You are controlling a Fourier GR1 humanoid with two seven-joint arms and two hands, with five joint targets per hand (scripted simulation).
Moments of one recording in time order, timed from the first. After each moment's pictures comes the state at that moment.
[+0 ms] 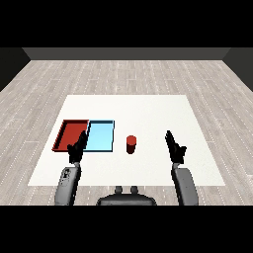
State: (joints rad) left arm -0.01 0.09 0.02 -1.53 -0.02 0.01 0.03; right arm 0.01 -0.09 0.00 -1.57 0.00 -0.02 0.02
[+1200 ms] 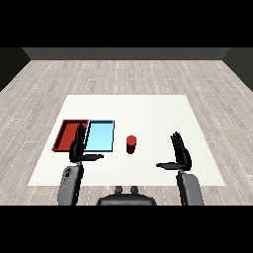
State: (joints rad) left arm -0.03 0.03 0.03 -1.60 0.01 -0.03 -0.40; right arm 0.10 -0.10 -0.06 -1.63 -0.09 0.19 -0.40
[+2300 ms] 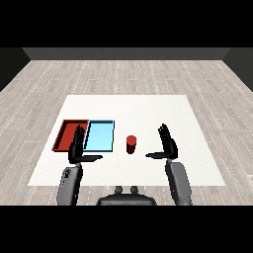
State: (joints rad) left arm -0.01 0.04 0.04 -1.59 0.01 -0.02 -0.42; right arm -0.09 -0.01 -0.02 -1.50 -0.10 0.13 -0.27
